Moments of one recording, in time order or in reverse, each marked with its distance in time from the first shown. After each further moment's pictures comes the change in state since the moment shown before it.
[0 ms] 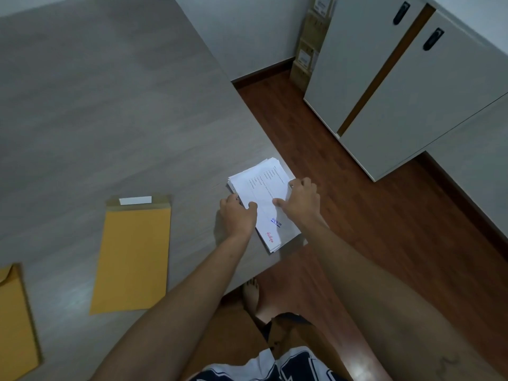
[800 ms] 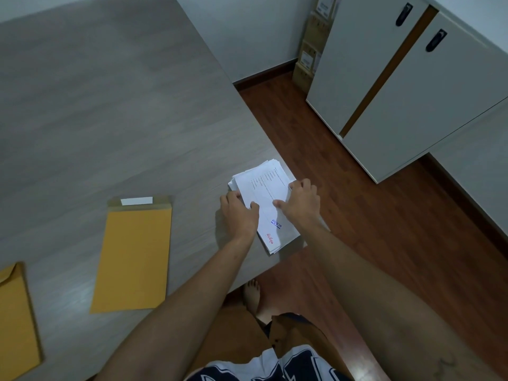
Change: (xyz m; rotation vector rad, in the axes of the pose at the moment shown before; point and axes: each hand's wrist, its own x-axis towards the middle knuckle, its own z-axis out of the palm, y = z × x) left_hand -0.009 0.012 0.003 -0.074 0.097 0.062; right_hand 0.003 0.002 0.006 -0.040 0.024 -0.002
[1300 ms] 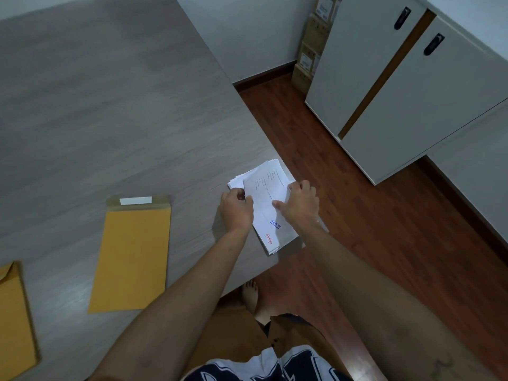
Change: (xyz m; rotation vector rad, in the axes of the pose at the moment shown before) left_hand 0.023 0.001 0.006 -0.156 -0.016 -0.043; right_hand -0.003 -0.001 -0.001 0.005 0.017 -0.001
